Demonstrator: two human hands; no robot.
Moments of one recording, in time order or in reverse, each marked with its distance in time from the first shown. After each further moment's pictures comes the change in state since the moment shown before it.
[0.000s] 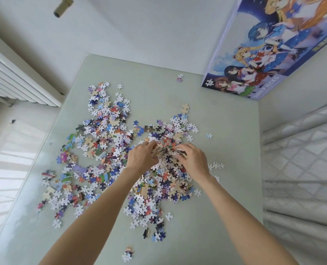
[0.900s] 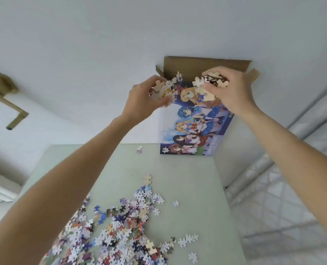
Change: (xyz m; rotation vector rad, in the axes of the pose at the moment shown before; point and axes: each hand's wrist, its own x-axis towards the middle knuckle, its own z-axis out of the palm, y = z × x) left_hand 0.151 0.200 -0.277 -0.556 0.526 0.635; right_hand 0.130 0.000 -0.375 0.112 0.689 -0.310
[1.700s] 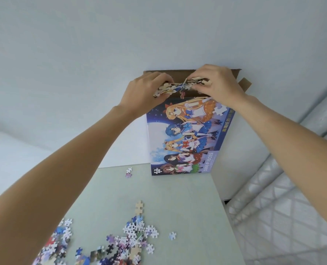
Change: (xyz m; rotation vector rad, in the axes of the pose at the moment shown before) left_hand 0.104 -0.014 0.044 0.521 -0.019 0.475; right_hand 0.079 0.080 0.001 -0.311 -0.149 -0.271
